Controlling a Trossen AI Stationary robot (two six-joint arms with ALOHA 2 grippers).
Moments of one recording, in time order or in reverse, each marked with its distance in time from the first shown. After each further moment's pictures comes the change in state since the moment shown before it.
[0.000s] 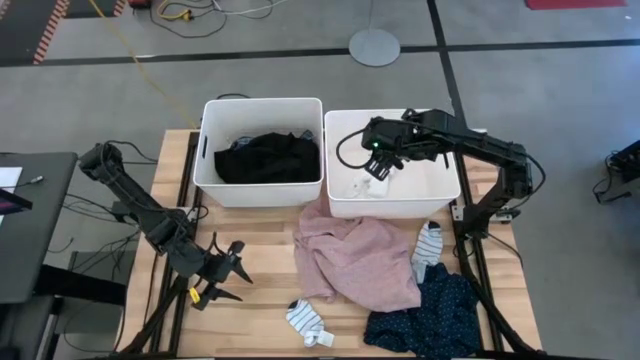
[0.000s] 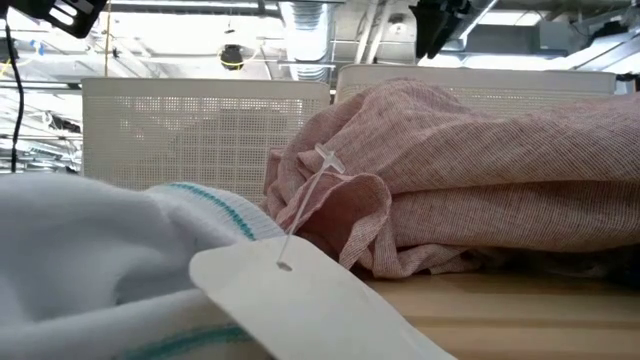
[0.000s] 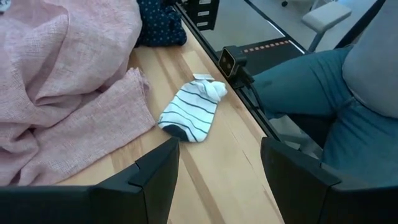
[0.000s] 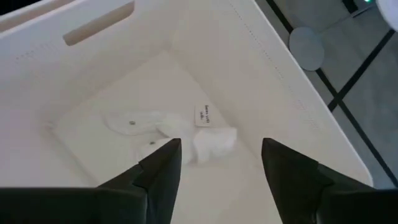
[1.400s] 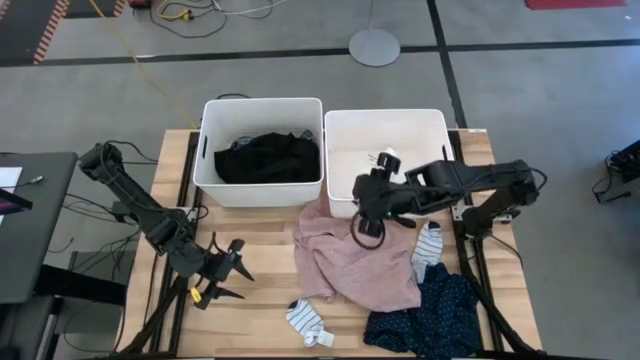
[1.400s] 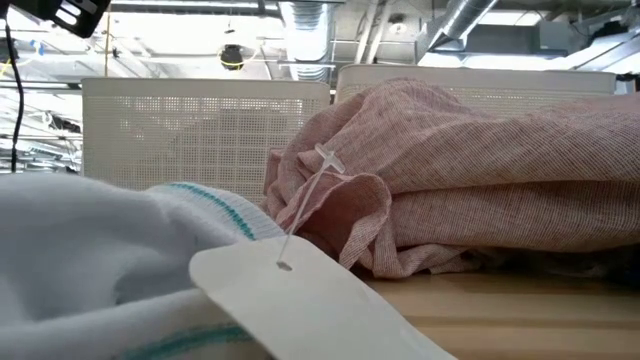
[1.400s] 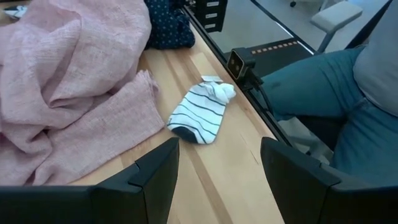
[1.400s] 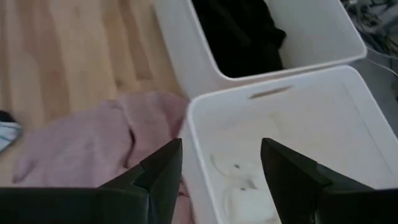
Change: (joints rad) left arm 0.000 0.000 0.000 0.000 -0.037 0.013; right arm 0.425 0.000 0.000 0.229 0.000 -0.035
